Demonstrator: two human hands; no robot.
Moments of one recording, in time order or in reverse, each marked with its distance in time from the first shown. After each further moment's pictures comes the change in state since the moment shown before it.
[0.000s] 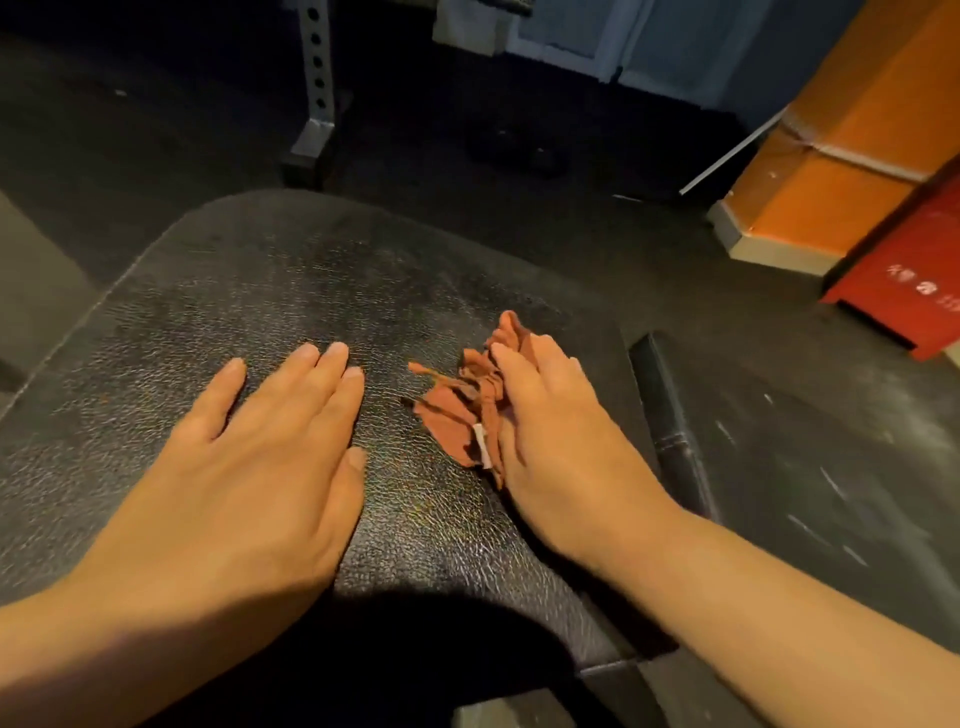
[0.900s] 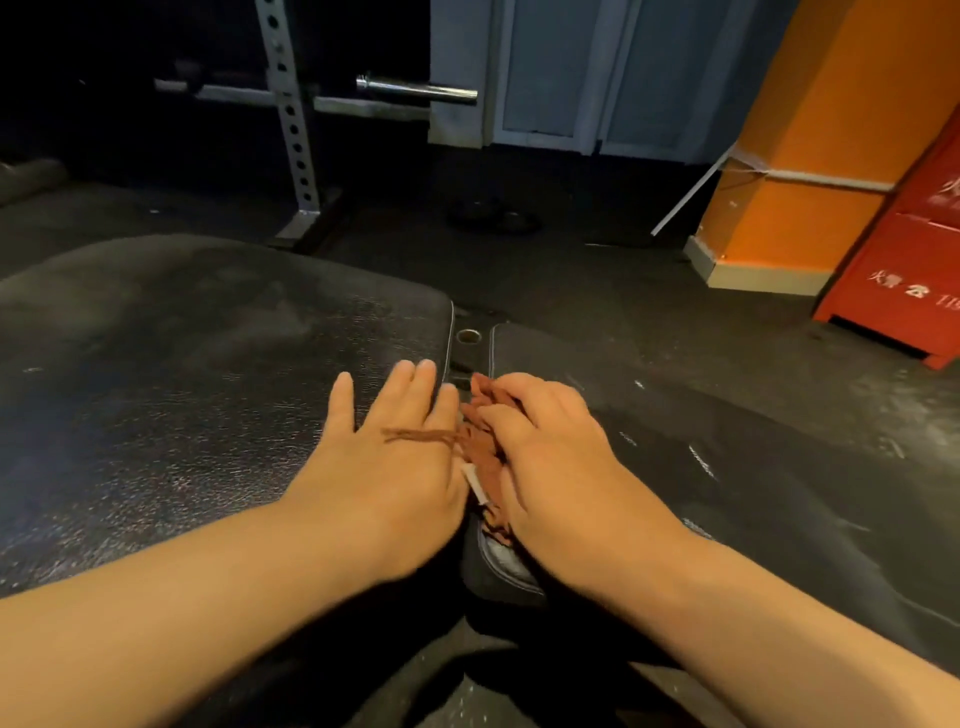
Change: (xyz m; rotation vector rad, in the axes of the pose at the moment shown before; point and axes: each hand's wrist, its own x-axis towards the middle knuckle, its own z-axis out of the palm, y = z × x) left_hand 0.056 0.243 0.036 0.161 -0.233 -0.046; right_hand -0.098 0.159 -0.053 -0.112 0.065 -0.183
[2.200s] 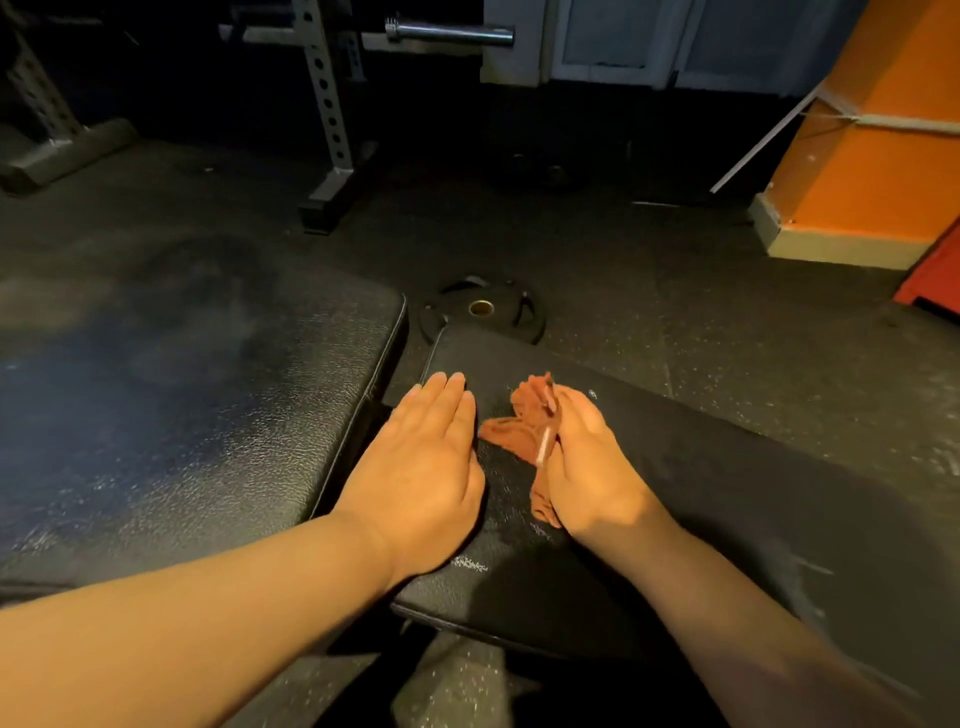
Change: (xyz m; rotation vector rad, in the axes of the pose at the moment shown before) left_hand 0.055 0.086 0.012 -0.126 0.184 0.023; right_hand 0.008 0.140 0.012 0.596 0.054 0.058
